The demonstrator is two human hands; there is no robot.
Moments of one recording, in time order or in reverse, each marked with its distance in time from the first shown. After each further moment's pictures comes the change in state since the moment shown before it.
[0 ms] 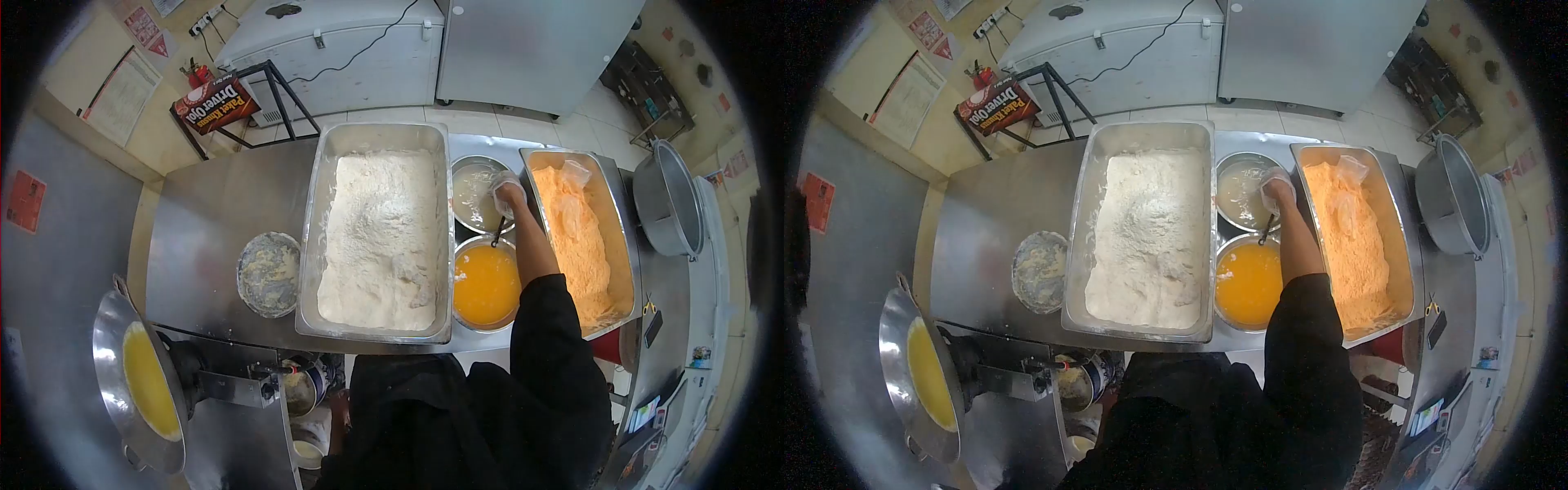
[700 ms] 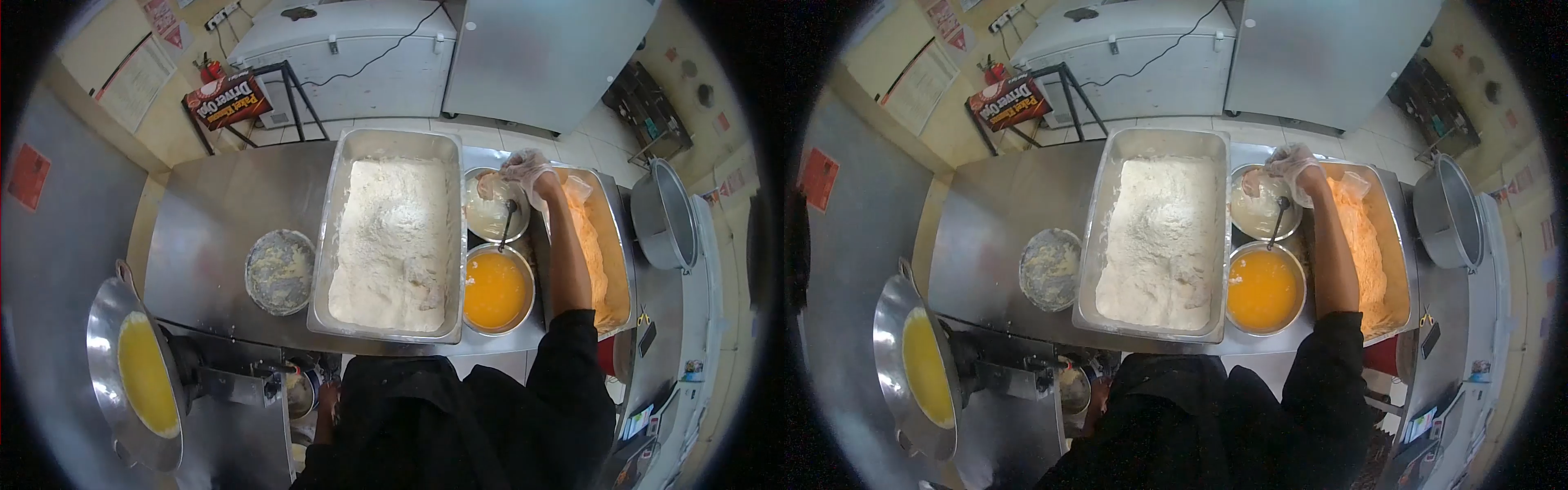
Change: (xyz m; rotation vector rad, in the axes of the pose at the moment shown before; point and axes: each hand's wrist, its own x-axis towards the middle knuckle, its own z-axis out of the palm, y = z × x) left_hand 0.053 0.013 -0.034 0.260 -0.117 -0.152; right_hand -0.048 -0.133 -0.242 1.007 -0.094 0.167
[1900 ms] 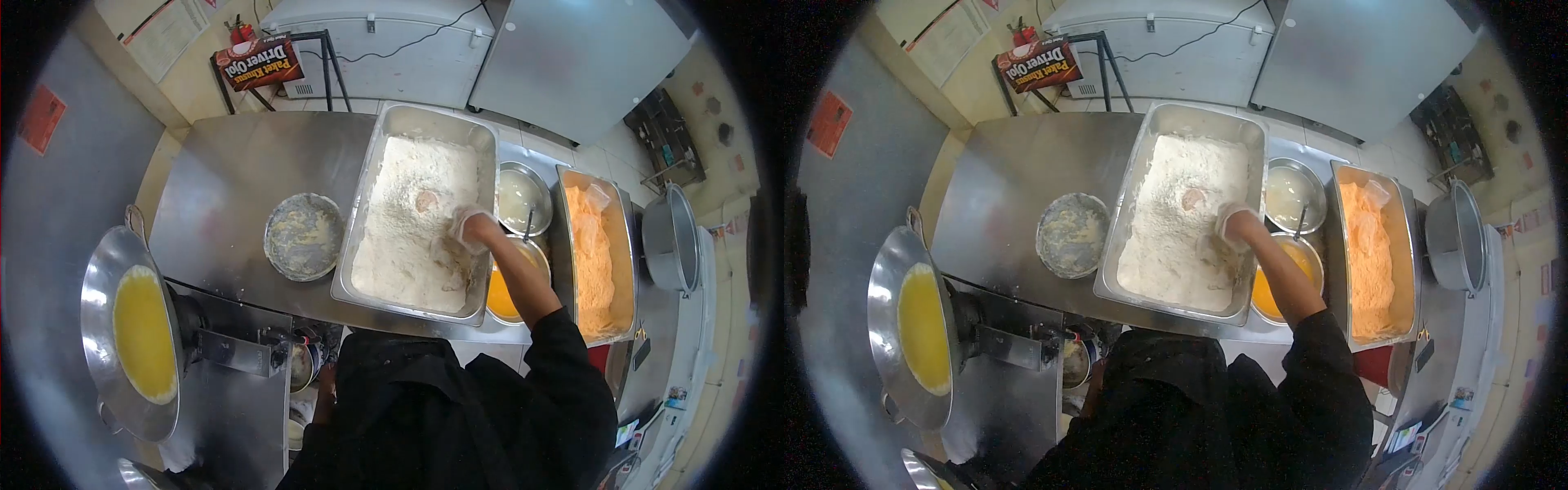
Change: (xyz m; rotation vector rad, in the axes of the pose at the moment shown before) left_hand -0.013 -0.040 0.005 -0.256 0.168 0.156; right_hand -0.010 0.105 0.223 -1.398 -0.672 -0.565
